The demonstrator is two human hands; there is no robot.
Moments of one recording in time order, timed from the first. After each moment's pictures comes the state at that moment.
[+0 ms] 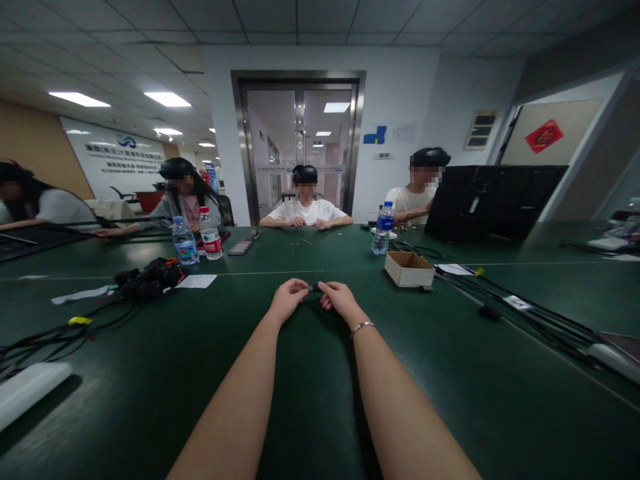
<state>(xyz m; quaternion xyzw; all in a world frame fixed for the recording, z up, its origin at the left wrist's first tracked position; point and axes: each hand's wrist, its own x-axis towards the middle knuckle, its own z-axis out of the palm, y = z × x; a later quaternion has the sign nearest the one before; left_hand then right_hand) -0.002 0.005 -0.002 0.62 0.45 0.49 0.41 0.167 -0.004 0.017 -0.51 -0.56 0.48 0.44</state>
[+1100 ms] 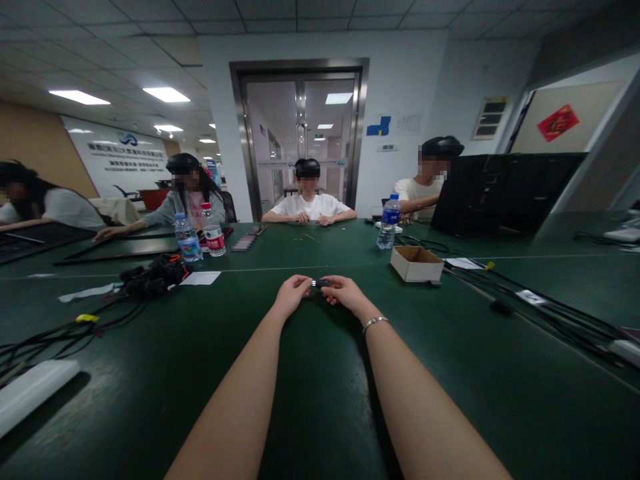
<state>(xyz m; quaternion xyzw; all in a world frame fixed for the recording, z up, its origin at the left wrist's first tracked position) -0.001 0.004 0.006 0.55 0.46 0.51 0.48 0.172 -0.002 0.018 -0.46 -0.56 0.53 0.44</state>
